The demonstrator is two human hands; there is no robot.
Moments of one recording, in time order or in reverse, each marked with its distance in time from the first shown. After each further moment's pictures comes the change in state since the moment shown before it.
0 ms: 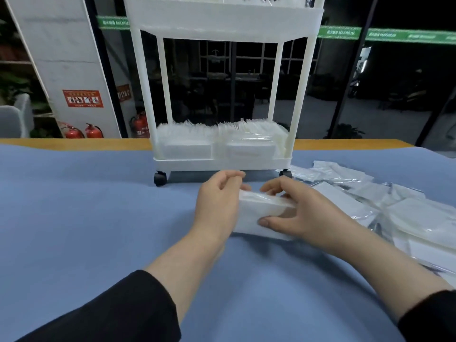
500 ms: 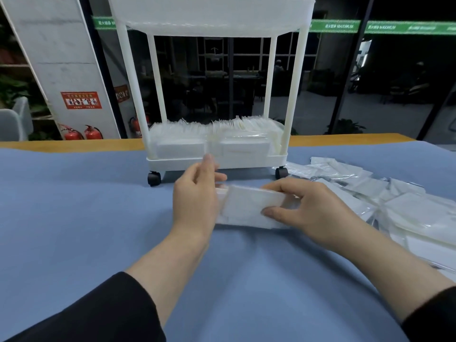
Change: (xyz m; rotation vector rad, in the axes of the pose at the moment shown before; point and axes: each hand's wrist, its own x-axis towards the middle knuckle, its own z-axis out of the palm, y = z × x) left_hand 0.009 -0.002 -0.009 -0.018 0.177 0.092; right_hand -0.002 0.008 -0.008 0.053 0.077 -0.011
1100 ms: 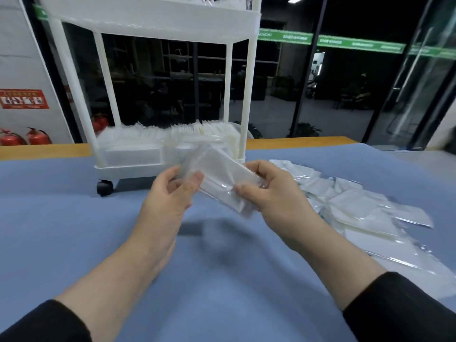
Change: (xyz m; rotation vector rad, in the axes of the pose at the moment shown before) left_hand -0.011 0.001 0.008 -0.205 -0.308 -0.113; right_hand 0.001 -0.011 -0.008 0.408 0.201 0.105
